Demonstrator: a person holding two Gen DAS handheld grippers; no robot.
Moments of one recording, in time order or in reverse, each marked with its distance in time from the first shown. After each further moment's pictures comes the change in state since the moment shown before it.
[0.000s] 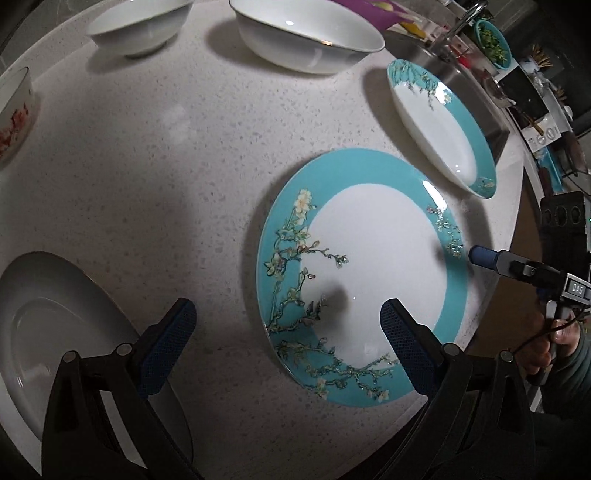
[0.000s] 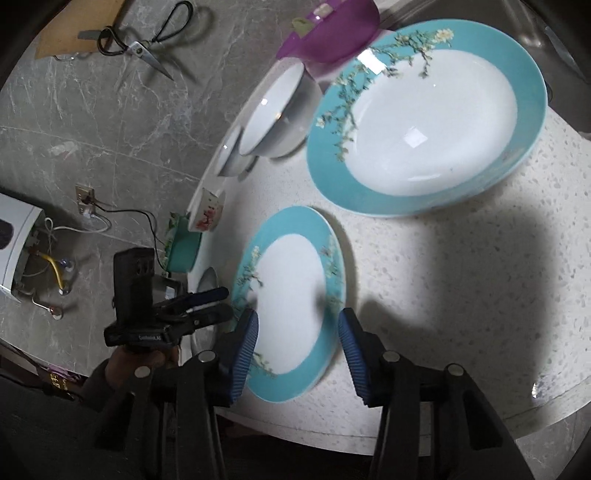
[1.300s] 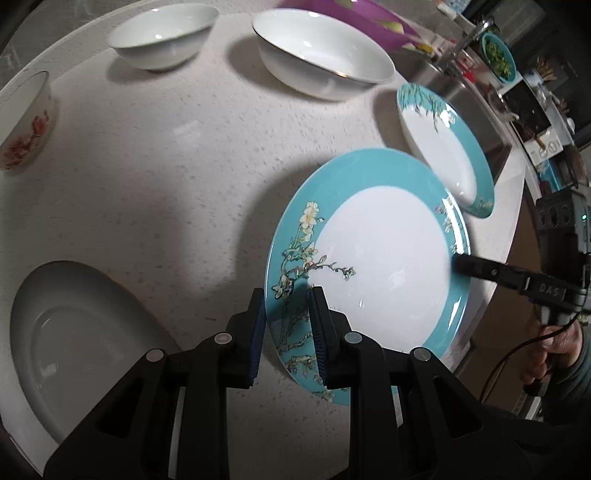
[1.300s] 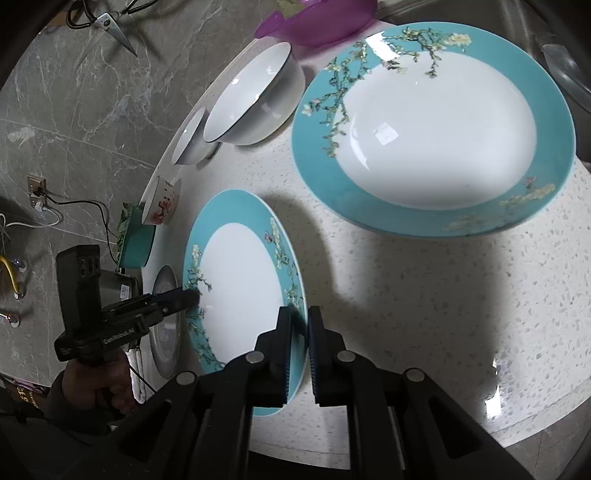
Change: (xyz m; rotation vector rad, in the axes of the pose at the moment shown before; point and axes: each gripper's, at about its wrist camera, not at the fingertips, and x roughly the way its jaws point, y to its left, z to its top) left arm -0.028 0.012 0.010 -0.033 -0.046 0.018; right arm 0.025 0.024 0.012 0.019 0.053 -0.202
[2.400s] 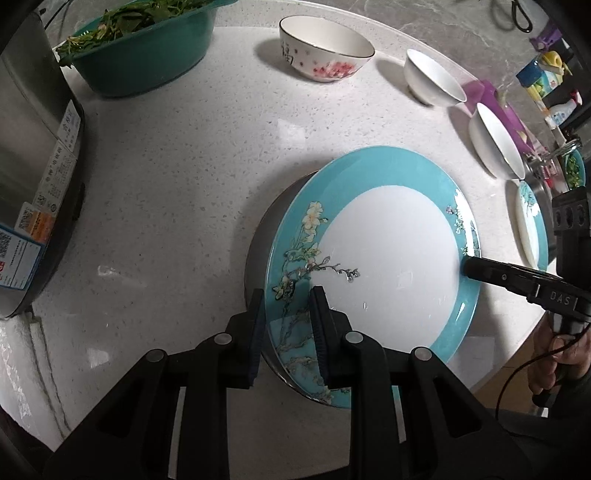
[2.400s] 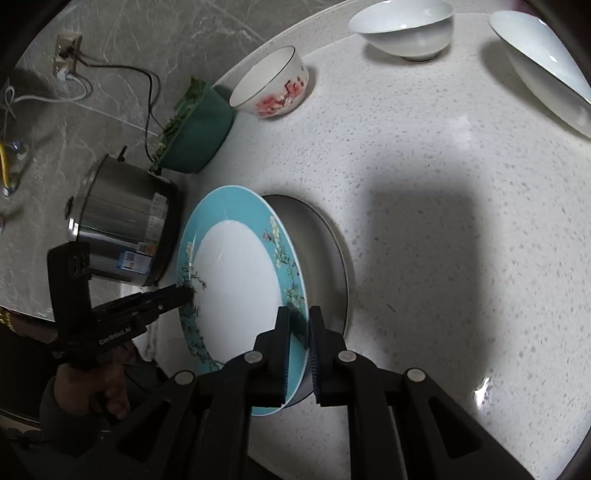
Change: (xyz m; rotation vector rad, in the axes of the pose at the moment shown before) left arm -0.103 0.203 -0.127 -0.408 -0.107 0.168; right arm 0.162 0.203 -0.004 -0.351 0.274 0.035
